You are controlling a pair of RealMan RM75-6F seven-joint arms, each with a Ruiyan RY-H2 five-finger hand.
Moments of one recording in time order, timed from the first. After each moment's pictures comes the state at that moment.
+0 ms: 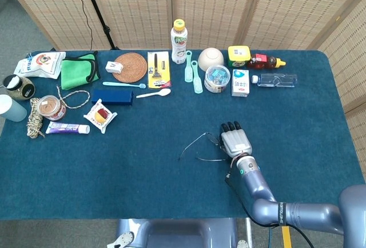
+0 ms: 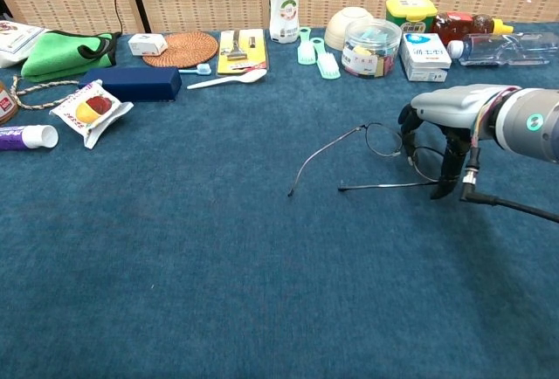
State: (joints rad) left arm 0.01 -0.88 -0.04 -1.61 1.44 1.51 -0.18; right arm 0.89 -1.51 0.11 -1.66 -0.50 1.04 -0.76
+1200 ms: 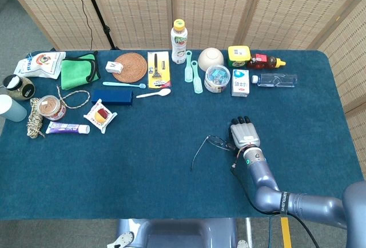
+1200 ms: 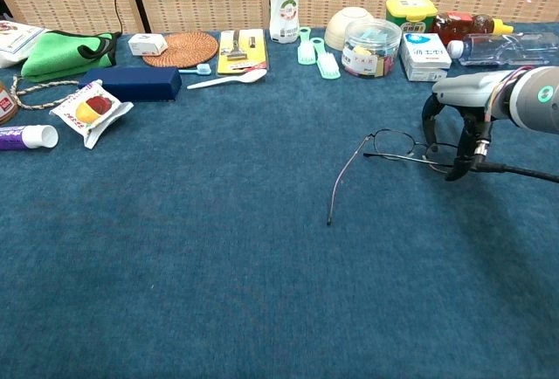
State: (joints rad) left arm 0.01 -0.88 -0.04 -1.63 1.44 1.51 -0.15; right arm 0.93 -1.46 0.13 -1.60 -0.37 0.97 -0.76
